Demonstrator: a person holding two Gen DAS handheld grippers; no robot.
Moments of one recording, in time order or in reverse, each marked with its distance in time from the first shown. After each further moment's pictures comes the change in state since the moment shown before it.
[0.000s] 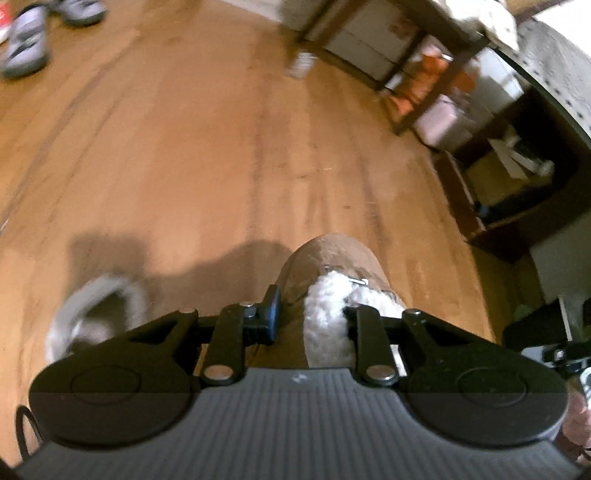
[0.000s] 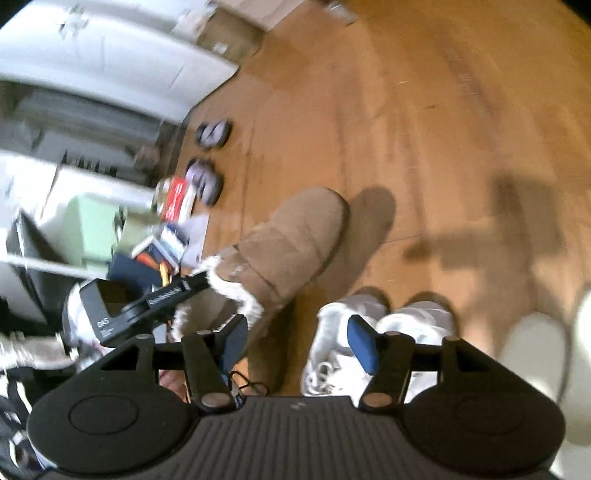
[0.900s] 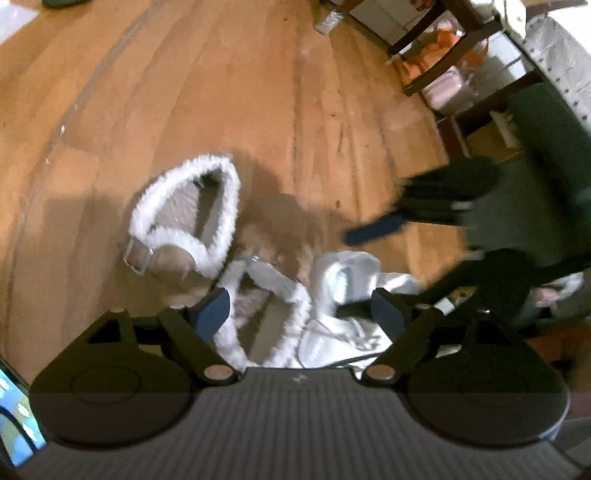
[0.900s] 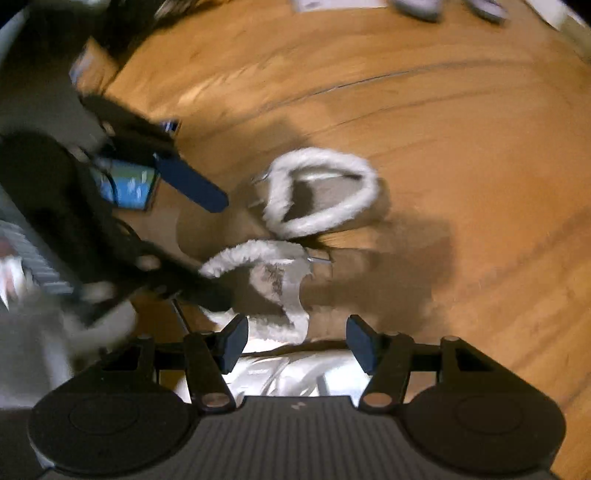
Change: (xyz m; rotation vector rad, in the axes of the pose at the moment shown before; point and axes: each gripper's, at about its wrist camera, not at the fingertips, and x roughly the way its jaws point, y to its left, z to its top) left arm -0.070 0.067 -0.053 -0.051 0.148 -0.065; right arm 0.224 0.204 -0.067 -1.180 0.623 -0.433
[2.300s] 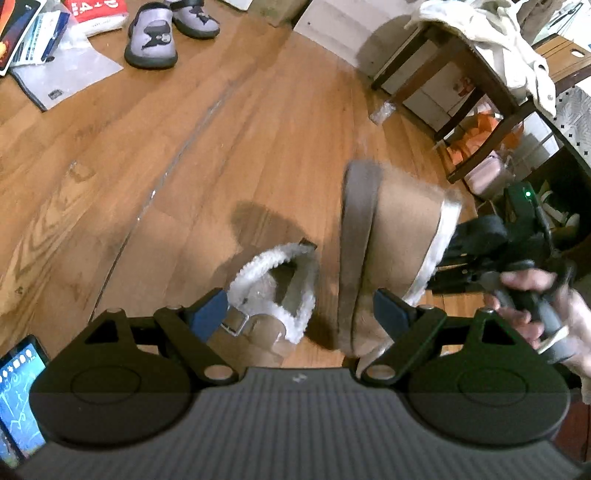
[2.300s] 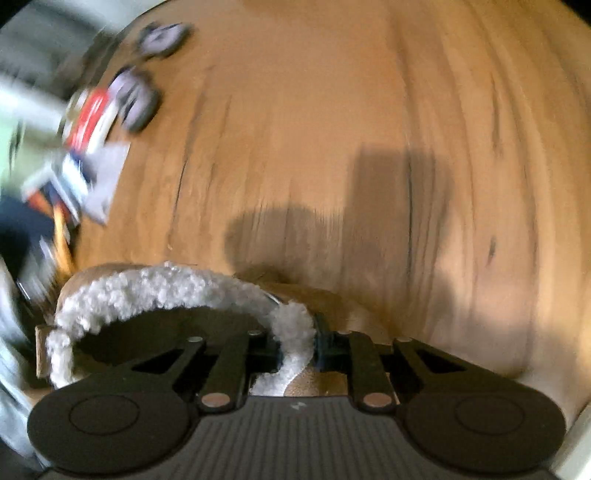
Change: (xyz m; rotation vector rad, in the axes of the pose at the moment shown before) left arm -0.050 0.029 0.003 -0.049 -0.249 0.155; right arm -0.023 -0.138 -0.110 1.394 -0.249 0.362
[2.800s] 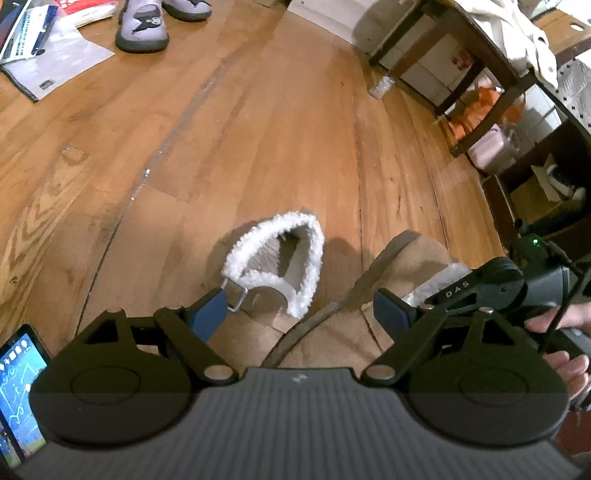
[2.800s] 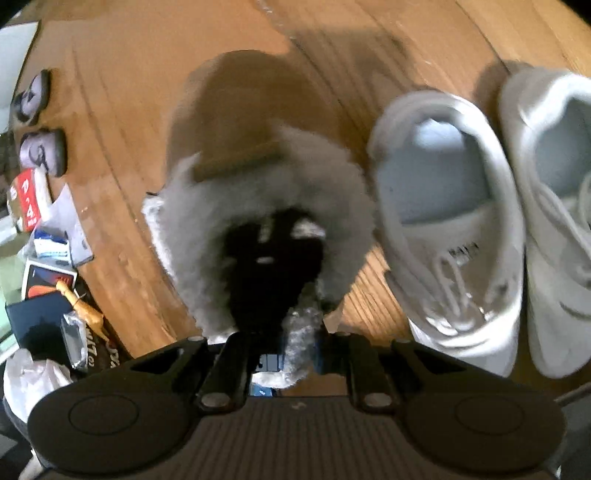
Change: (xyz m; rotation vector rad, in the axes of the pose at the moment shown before) left arm 0.016 -0.007 -0.012 0.042 0.049 0.008; right arm 0.025 -0.069 -0.079 0.419 0.185 -0.013
